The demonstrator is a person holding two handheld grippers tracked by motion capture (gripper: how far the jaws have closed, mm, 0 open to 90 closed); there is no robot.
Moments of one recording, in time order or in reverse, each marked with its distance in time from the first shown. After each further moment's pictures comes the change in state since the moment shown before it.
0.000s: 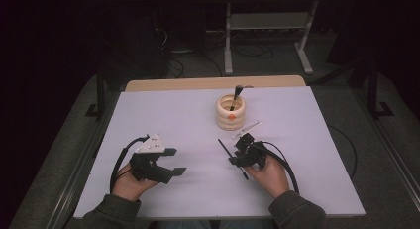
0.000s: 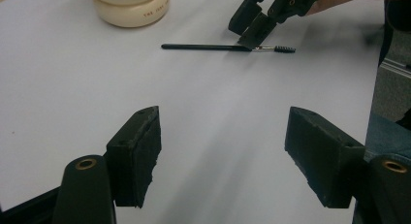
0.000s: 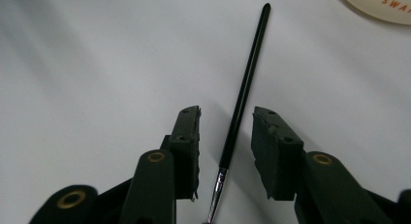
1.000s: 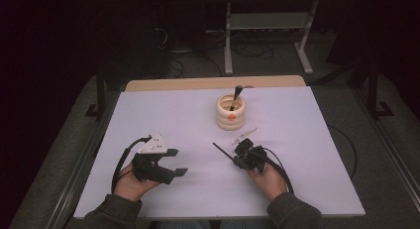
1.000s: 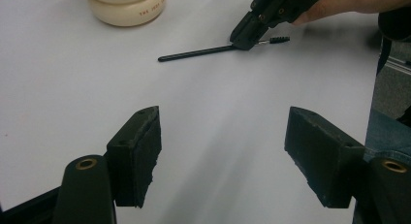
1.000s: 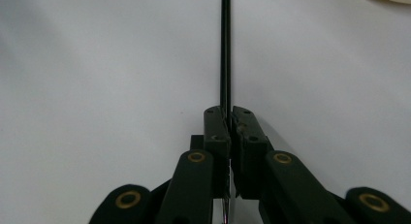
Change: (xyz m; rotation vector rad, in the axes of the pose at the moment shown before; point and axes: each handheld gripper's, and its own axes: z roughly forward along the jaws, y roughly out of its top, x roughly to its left) left arm -0.002 0.001 0.004 0.011 -0.004 0.009; right arm 0.004 -0.011 0.010 0.013 -0.069 -0.027
